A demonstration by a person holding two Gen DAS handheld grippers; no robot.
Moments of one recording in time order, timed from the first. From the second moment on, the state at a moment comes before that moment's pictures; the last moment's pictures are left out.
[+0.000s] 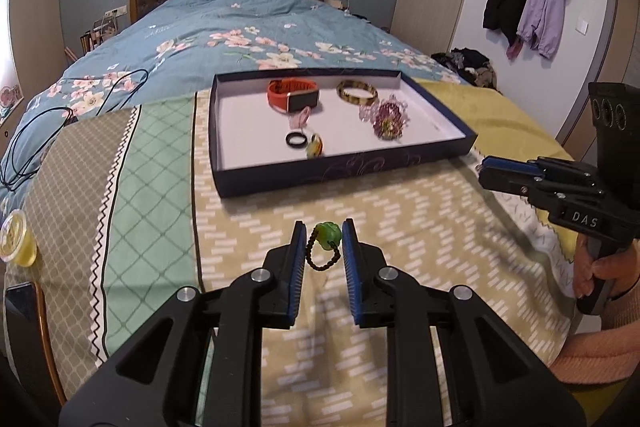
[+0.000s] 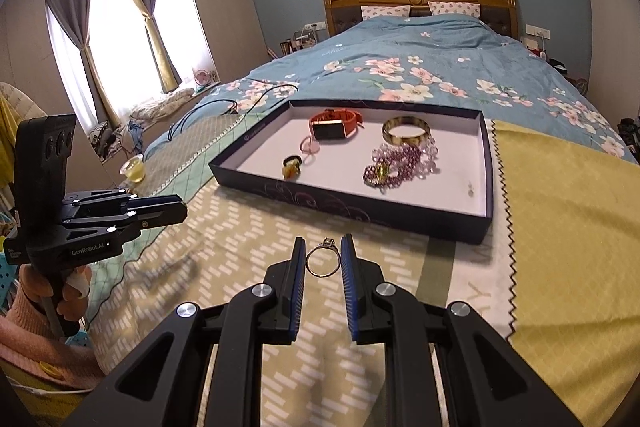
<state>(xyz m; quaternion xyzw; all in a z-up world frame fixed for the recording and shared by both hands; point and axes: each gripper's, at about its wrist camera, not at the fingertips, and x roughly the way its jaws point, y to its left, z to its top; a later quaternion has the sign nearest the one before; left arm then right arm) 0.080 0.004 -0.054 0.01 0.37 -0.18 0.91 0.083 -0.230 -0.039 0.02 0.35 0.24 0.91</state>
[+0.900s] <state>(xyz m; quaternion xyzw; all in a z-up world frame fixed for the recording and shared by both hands) 0.106 -0.012 -0.032 -0.01 0.34 -0.18 0.92 0.119 -0.231 -0.021 0.03 0.32 0.24 0.91</state>
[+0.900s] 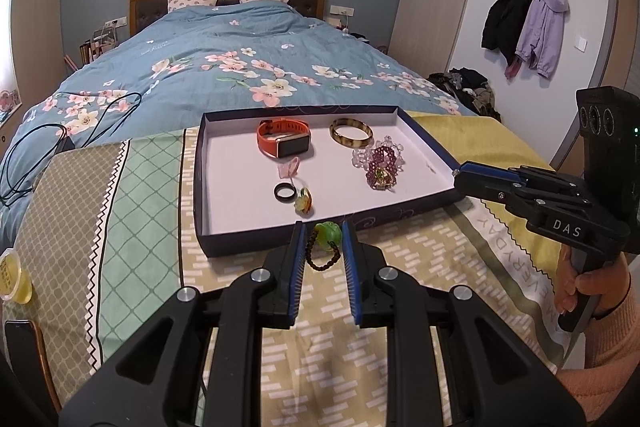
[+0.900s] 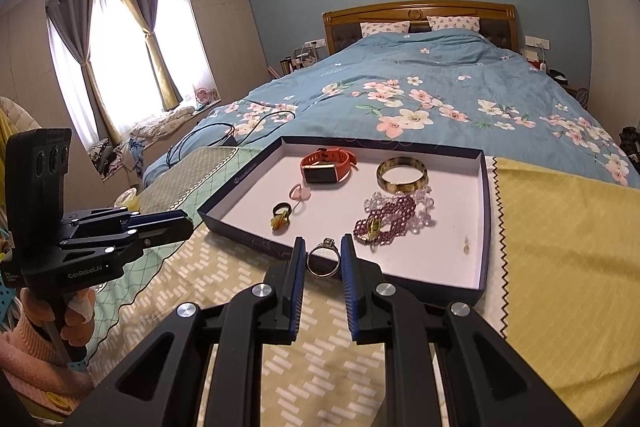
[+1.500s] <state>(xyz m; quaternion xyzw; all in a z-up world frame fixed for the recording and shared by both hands) 0.133 -0.019 -0.025 -0.01 0.33 -0.18 0.93 0.142 -0.232 -0.014 0.02 0.32 0.24 0.92</state>
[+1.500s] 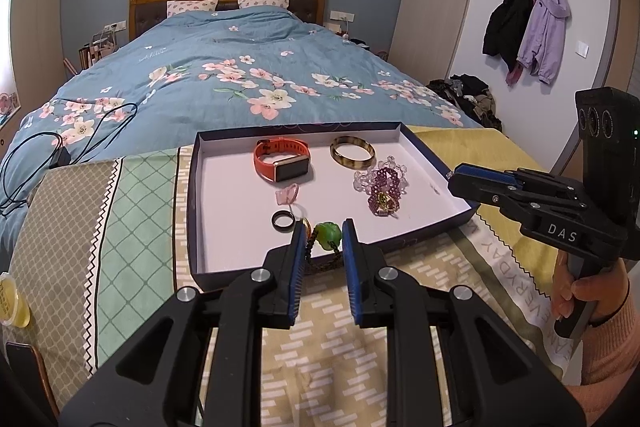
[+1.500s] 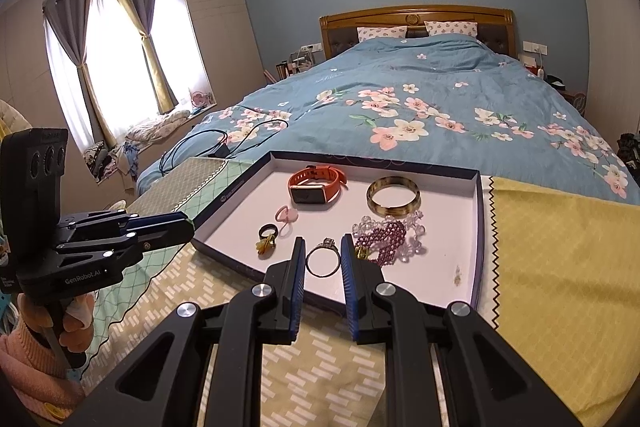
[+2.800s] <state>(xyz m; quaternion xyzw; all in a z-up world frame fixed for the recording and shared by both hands) 0.178 -0.027 -0.029 -0.01 0.34 -0.16 0.93 0.187 -0.230 -0.020 0.02 0.33 0.23 0.92</state>
